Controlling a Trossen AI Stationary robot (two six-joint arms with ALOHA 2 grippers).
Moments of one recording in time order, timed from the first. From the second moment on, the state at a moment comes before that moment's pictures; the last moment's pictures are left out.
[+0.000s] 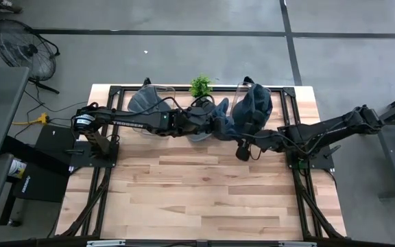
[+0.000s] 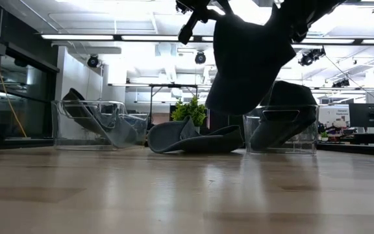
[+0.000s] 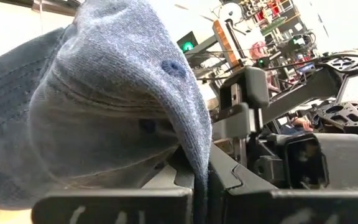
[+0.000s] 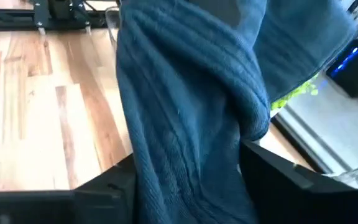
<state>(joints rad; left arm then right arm) -0.01 1.73 1.51 -0.11 -0.35 -1.11 0.19 1.09 0.77 -0.25 0.64 0.21</state>
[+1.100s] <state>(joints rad) -0.01 1.73 1.51 -0.10 -0.33 -1.02 0.19 1.07 0.77 -0.25 0.54 0.26</state>
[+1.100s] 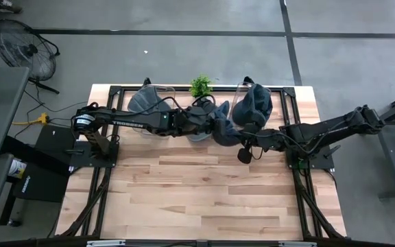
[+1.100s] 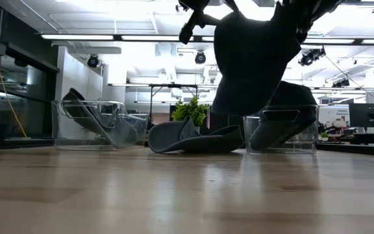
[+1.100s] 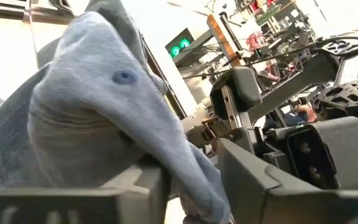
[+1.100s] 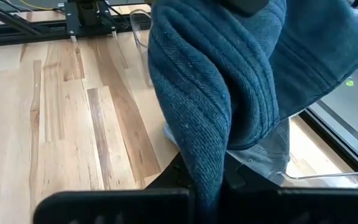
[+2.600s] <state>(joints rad) -0.04 1.57 1.51 -0.45 -0.54 -0.75 0.19 0.83 0.77 -0.31 0.65 0.30</state>
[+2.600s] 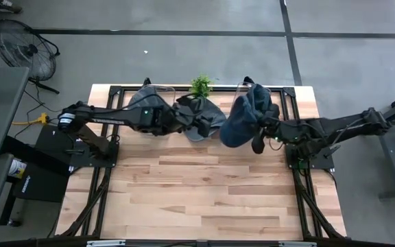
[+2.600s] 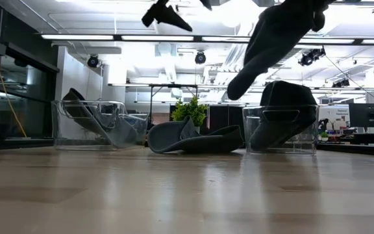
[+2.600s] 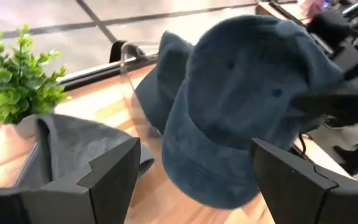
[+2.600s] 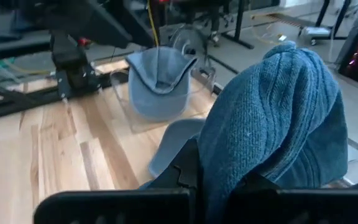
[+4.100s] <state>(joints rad) 0.06 1.57 1.51 -0.17 -0.01 -0.25 0.07 0.99 1.37 -0.86 0.89 0.09</state>
